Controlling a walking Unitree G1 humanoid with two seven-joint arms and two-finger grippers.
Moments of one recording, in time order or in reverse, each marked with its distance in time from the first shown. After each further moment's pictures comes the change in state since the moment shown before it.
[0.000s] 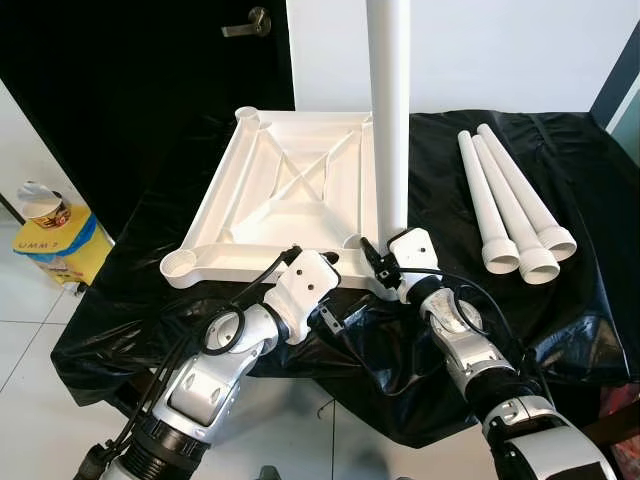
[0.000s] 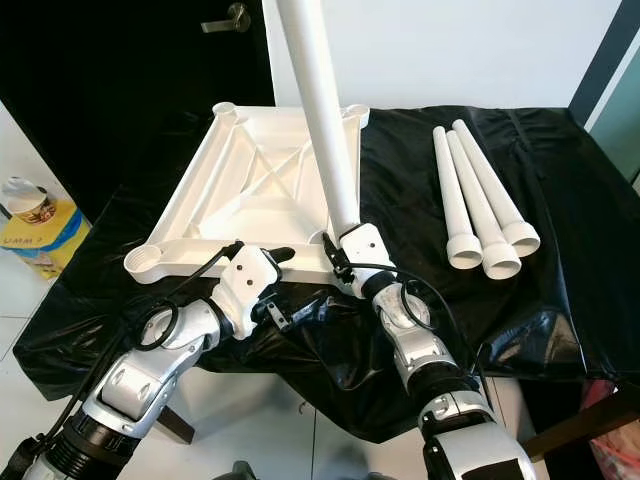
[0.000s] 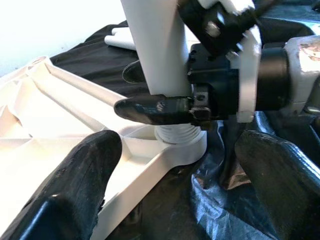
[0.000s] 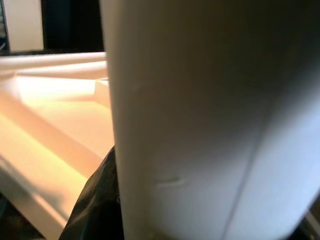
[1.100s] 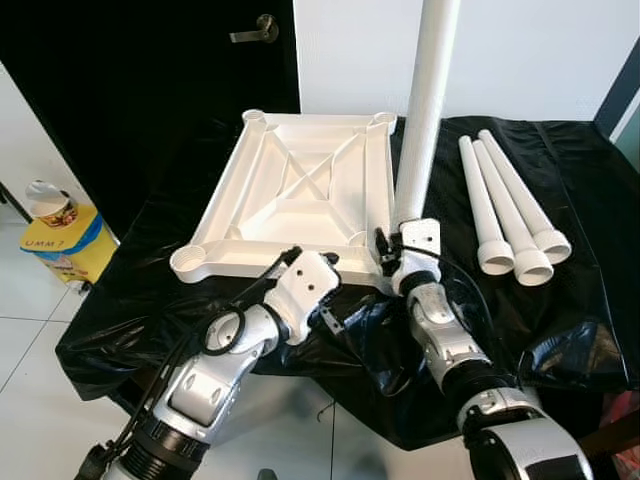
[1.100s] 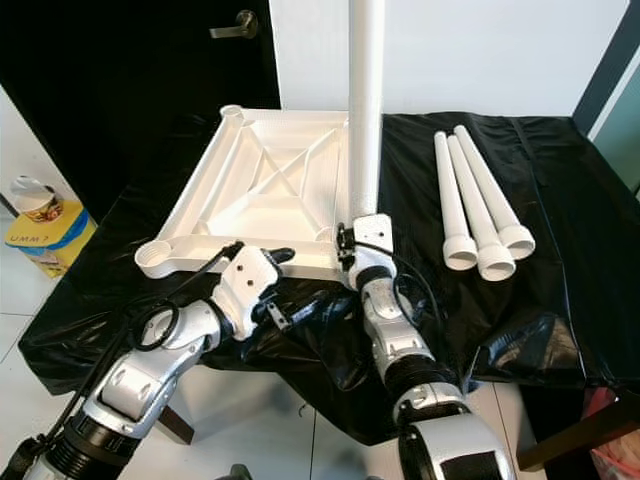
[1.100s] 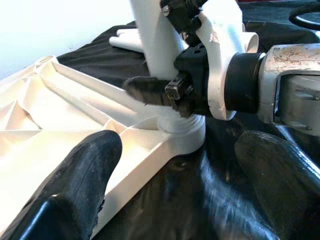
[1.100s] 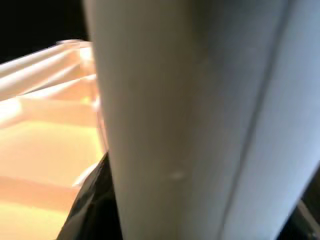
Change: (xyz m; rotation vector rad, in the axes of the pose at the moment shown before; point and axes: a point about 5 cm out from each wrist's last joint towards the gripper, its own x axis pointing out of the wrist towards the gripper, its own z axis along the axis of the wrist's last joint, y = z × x) left arm 0.000 0.000 0.000 -0.001 0.001 0.000; right arm 0.008 -0.006 -0.008 0.193 0.125 -0.399
